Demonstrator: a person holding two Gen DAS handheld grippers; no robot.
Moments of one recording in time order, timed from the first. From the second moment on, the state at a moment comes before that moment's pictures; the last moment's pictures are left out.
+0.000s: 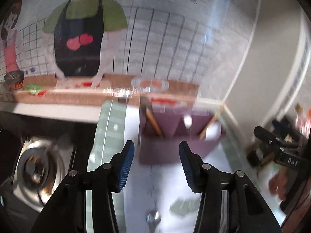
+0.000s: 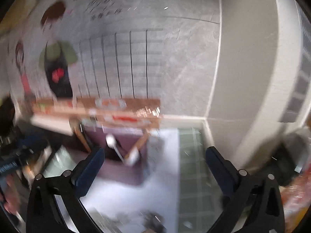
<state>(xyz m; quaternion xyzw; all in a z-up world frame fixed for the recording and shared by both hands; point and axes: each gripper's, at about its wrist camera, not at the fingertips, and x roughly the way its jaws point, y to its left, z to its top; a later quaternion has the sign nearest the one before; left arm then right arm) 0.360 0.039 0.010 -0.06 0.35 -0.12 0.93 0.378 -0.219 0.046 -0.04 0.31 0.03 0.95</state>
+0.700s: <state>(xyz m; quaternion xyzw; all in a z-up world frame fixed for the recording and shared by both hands) 0.314 0.005 -0.103 0.01 0.50 -0.14 0.85 0.327 -0.230 -0.071 -0.09 0.46 0.05 0.88</state>
